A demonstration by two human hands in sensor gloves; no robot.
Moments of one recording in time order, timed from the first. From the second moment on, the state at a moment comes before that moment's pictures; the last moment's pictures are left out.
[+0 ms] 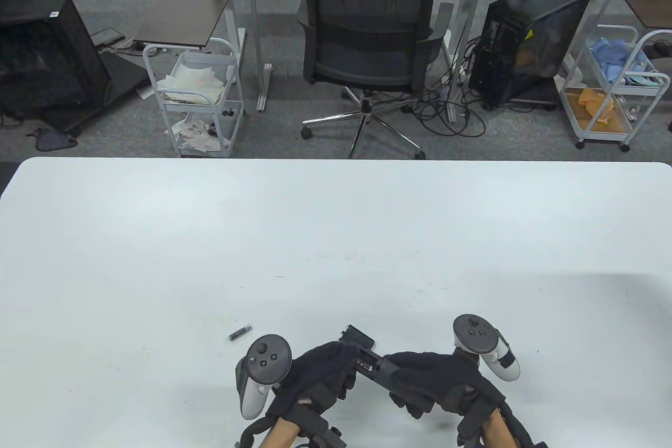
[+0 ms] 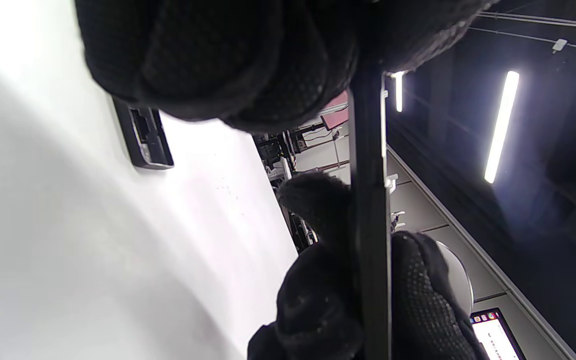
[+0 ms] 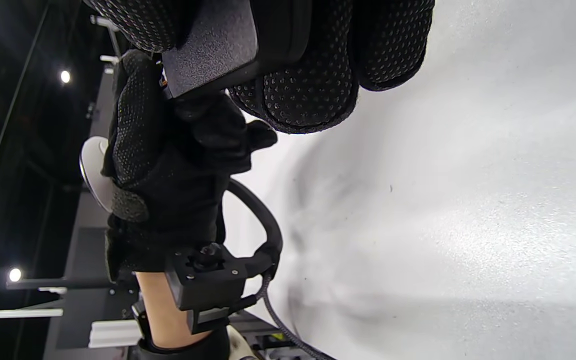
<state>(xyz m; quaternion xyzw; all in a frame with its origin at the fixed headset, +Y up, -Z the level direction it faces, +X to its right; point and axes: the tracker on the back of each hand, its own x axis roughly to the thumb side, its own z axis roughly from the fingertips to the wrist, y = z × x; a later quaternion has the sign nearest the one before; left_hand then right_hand) -0.096 -0.750 -0.266 -0.10 -0.14 0.59 0.79 0.181 -0.754 -0.290 0.25 0.37 0.71 0.54</state>
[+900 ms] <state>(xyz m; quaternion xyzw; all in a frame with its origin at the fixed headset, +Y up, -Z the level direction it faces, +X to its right) -0.222 -0.722 -0.303 -0.08 0.06 0.14 0.99 0.196 -0.749 -0.294 0.23 0.33 0.72 0.56</state>
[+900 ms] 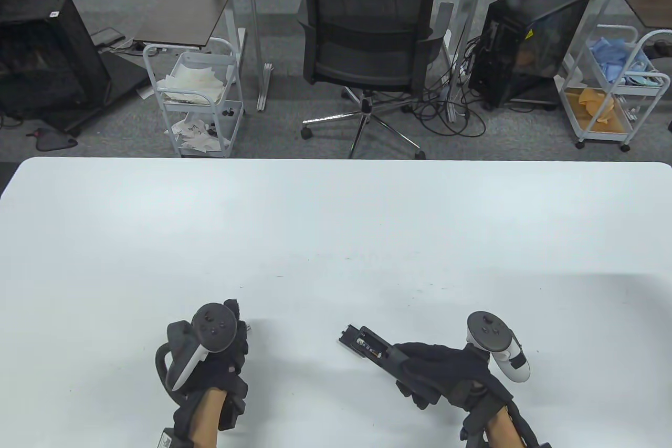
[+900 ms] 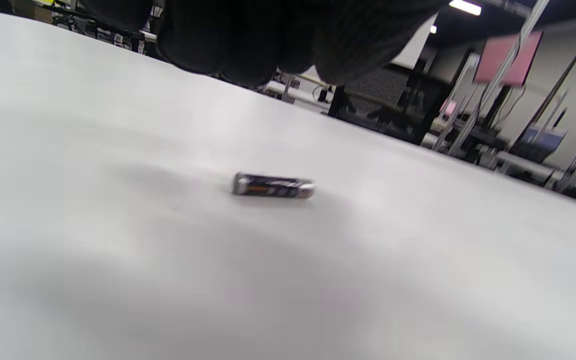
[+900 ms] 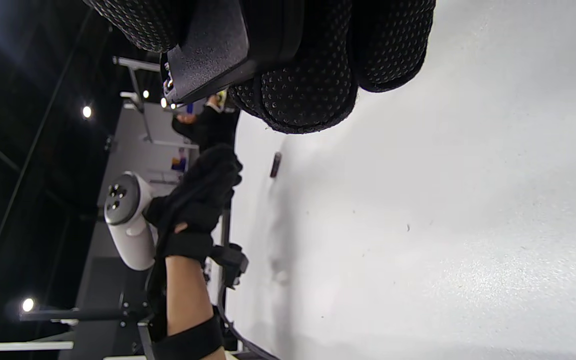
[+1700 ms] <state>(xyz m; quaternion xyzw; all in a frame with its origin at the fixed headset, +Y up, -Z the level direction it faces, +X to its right) -0.208 -0.758 -0.324 -0.13 0.04 0.06 0.99 0.191 -0.753 -0.294 0.23 0.35 0.73 0.54</state>
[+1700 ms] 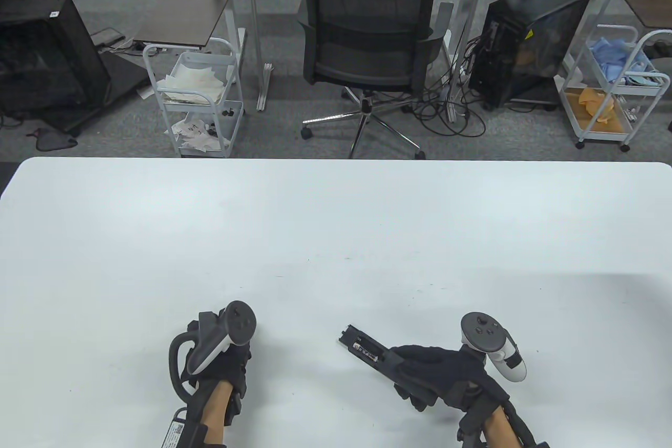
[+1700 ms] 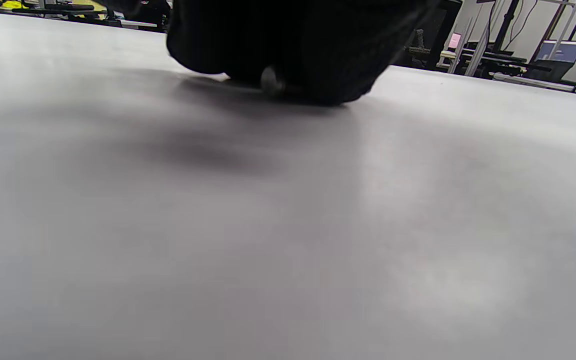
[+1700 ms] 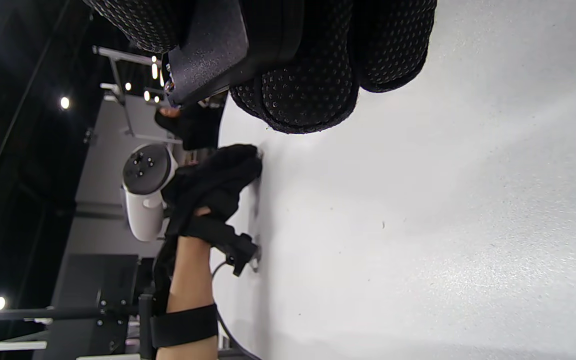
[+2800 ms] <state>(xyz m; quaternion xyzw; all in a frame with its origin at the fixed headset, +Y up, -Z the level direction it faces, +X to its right) -0.102 -0.721 -0.276 -0.06 -0.38 0.37 0.84 0.172 -0.759 -0.289 0.24 0.39 0.75 0.48</state>
